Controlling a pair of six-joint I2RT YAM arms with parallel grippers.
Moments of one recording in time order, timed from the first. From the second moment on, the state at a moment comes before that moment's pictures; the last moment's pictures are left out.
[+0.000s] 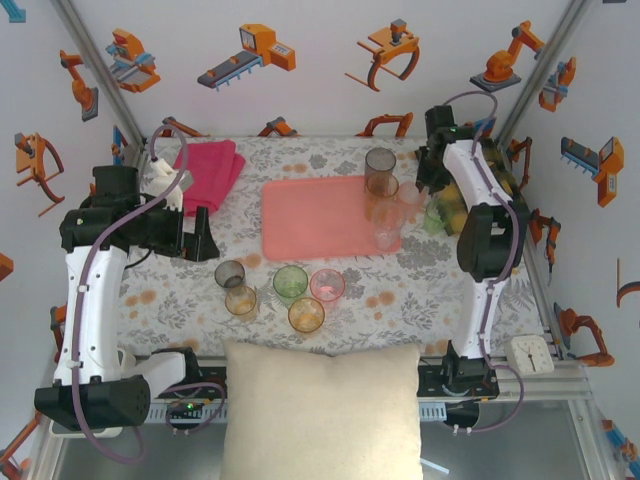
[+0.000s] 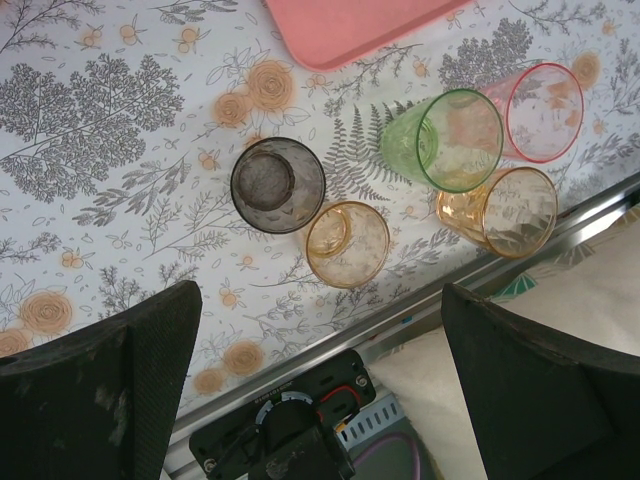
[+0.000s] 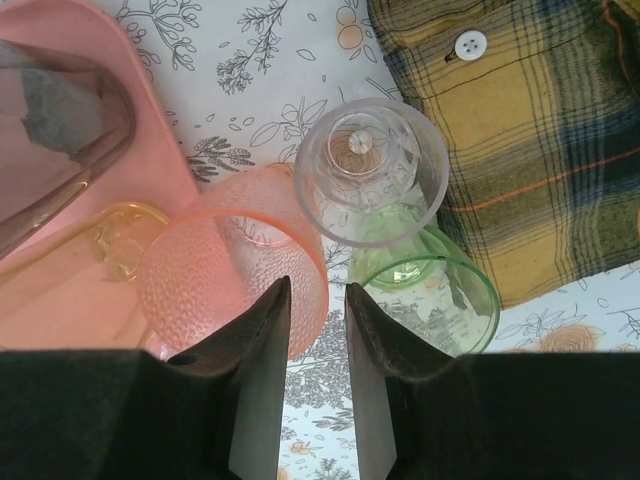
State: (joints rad) left arm 0.01 1.13 1.37 -1.26 0.46 0.24; right arm 0.10 2.11 1.94 -0.98 0.10 0.25
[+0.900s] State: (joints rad) left arm 0.03 1.11 1.37 -1.26 0.46 0.24; right arm 0.09 2.12 1.89 -0.95 0.10 0.25
